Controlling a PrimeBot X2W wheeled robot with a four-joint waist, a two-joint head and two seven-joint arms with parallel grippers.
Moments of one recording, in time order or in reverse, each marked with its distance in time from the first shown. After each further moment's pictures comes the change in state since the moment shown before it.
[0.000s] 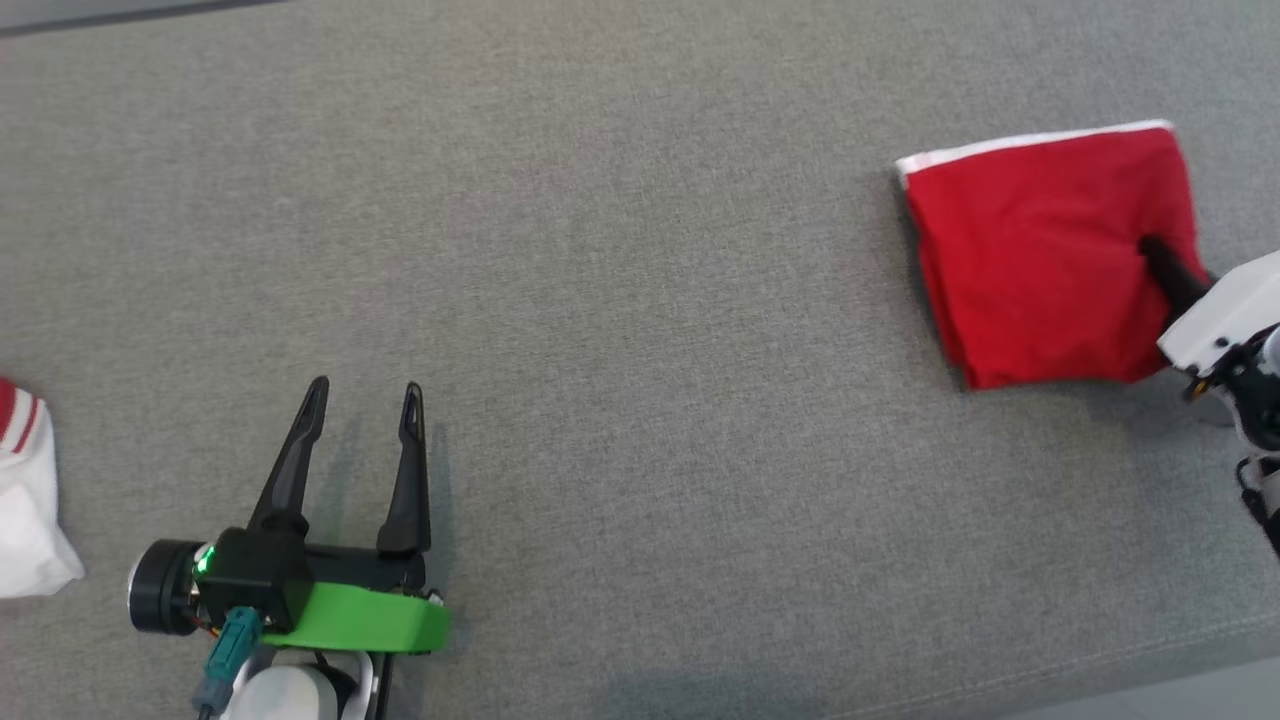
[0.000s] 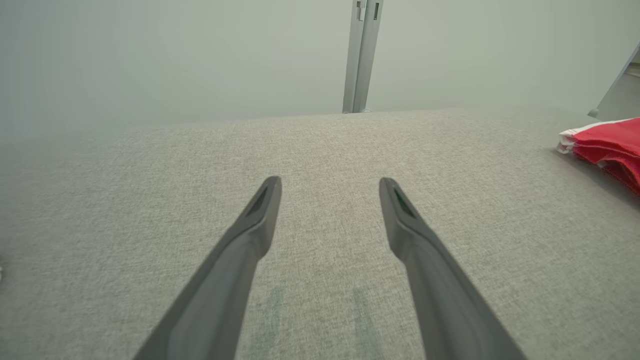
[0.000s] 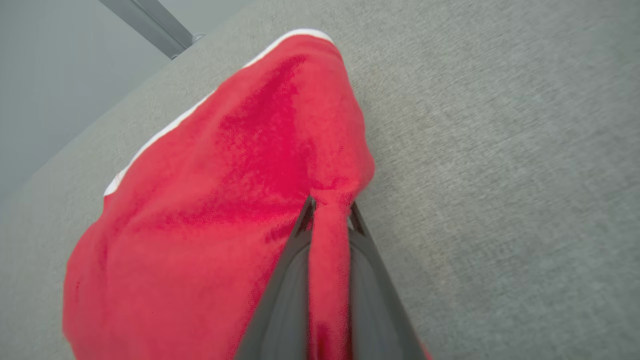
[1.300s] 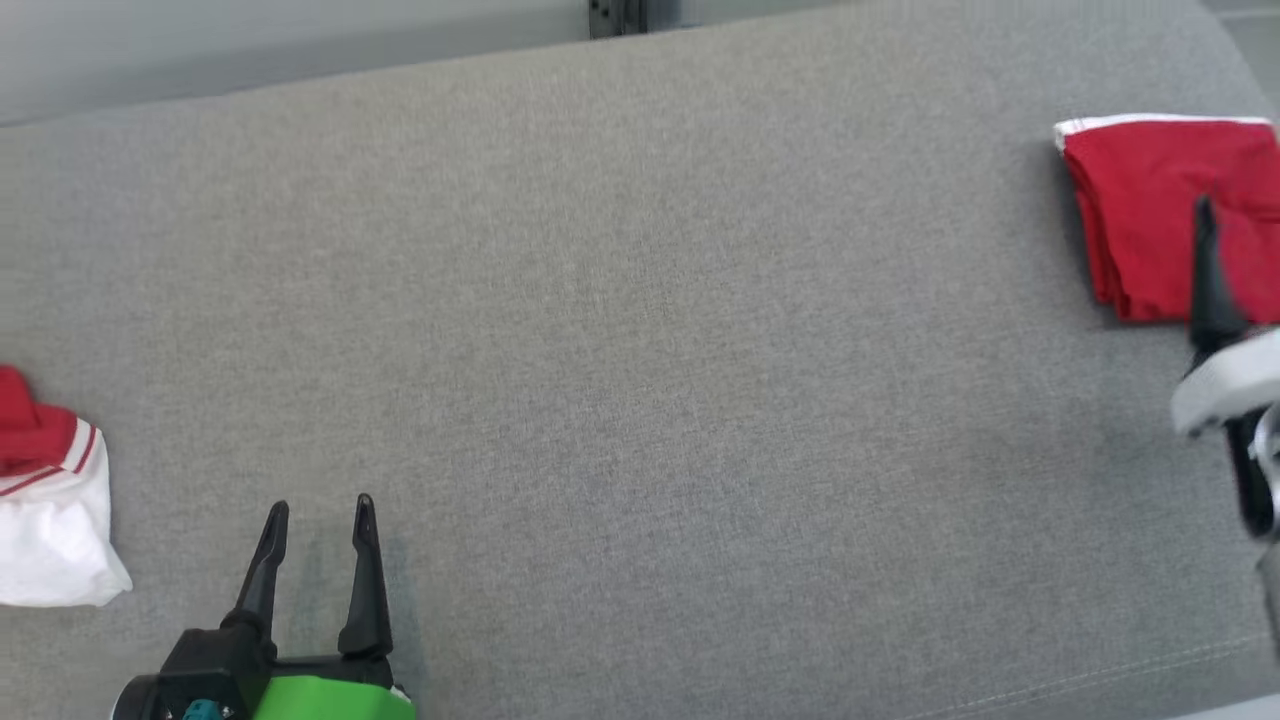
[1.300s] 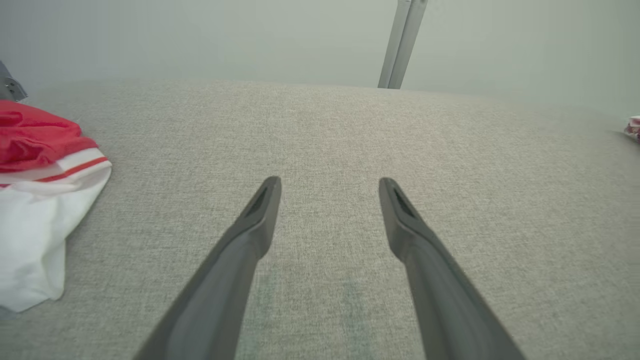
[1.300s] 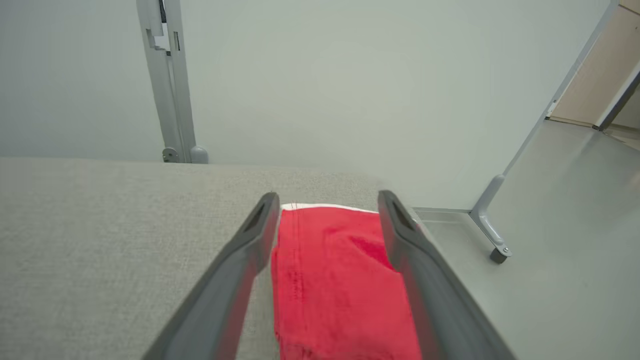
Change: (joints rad) left arm 0.146 -0.010 0.074 0.042 -0.081 0.007 -0.001; right arm 0.112 0.014 -0.113 -0.119 -0.634 0.000 -0.512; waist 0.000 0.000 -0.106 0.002
